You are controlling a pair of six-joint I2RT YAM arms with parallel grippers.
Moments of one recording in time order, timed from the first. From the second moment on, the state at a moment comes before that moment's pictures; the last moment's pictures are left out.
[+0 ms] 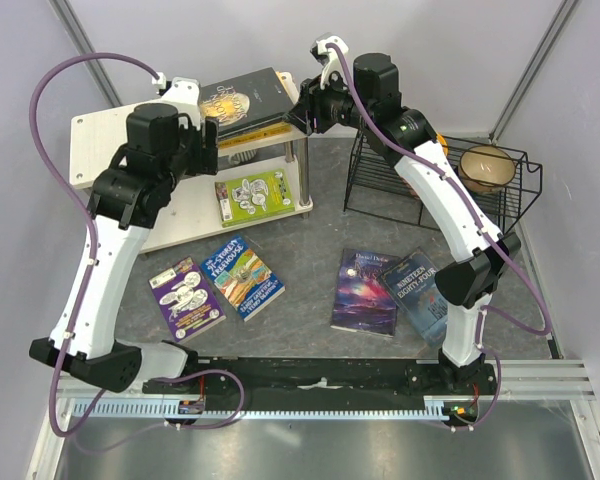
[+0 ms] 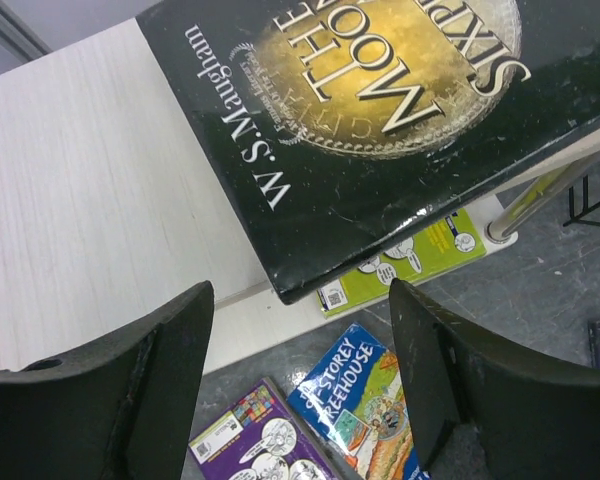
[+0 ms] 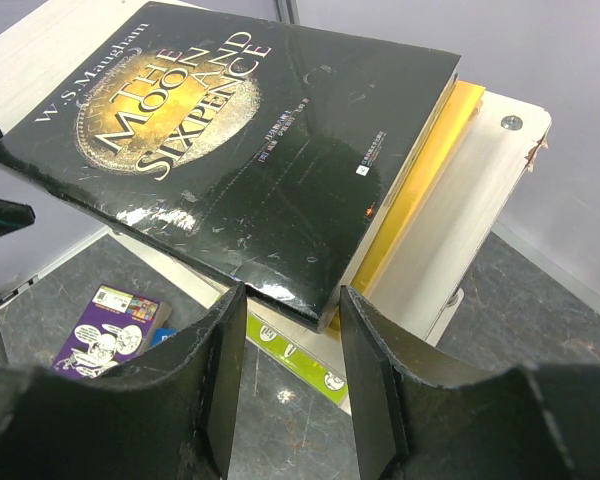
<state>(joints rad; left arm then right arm) -0.37 1.31 1.78 -0.87 -0.31 0.02 0.55 1.94 2.28 -0.52 -0.38 0.09</state>
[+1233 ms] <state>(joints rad) -0.26 1.39 1.89 -0.89 -0.13 0.02 0.55 1.94 2.28 -0.52 -0.37 0.09</state>
